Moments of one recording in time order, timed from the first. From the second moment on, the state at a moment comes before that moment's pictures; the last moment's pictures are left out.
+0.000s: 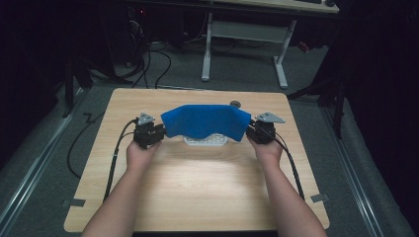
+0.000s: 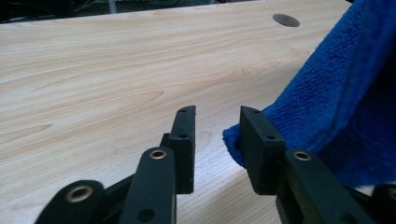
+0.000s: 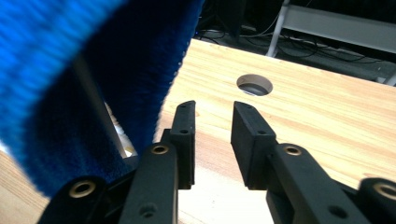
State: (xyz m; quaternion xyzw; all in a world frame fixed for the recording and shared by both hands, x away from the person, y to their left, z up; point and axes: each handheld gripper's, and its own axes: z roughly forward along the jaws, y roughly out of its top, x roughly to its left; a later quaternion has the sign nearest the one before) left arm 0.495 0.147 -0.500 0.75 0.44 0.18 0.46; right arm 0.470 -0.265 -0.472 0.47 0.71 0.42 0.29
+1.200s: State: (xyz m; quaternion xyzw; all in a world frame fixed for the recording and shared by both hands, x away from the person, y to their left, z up) left arm 0.451 0.202 -0.489 0.74 0.46 0.26 0.42; right arm 0.426 -0.300 -0.462 0.47 0.71 0.41 0.33
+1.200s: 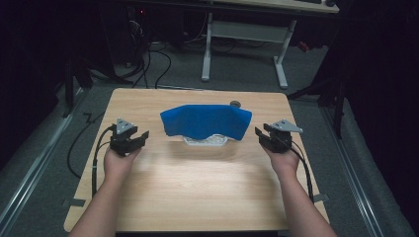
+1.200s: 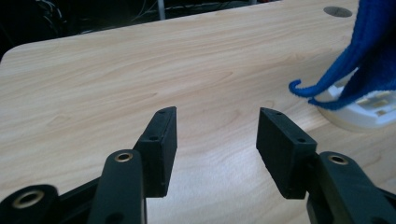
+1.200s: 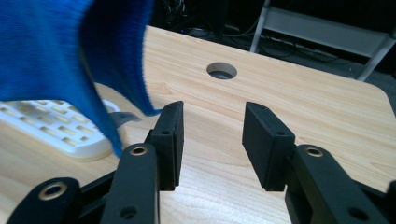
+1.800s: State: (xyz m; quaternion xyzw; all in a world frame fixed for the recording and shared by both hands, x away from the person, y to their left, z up) left arm 0.354 0.163 -0.505 0.76 0.43 0.21 0.44; right arm 0.335 -0.275 -0.471 0.43 0.74 0.40 0.33
